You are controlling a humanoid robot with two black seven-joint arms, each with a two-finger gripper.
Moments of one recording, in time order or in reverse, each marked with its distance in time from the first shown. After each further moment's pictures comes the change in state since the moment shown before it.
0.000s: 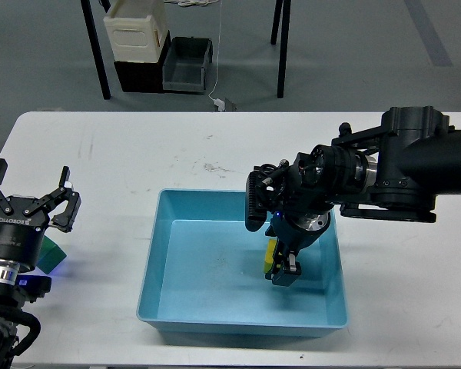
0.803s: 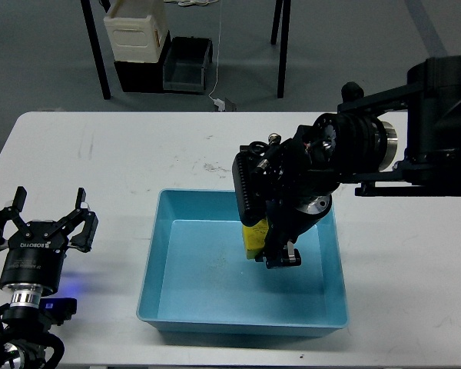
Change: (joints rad) left arm 0.081 -0.154 0.020 0.002 0.003 -0.044 -0.007; right arm 0.146 -0.057 0.070 0.202 -0.135 -0.004 0.000
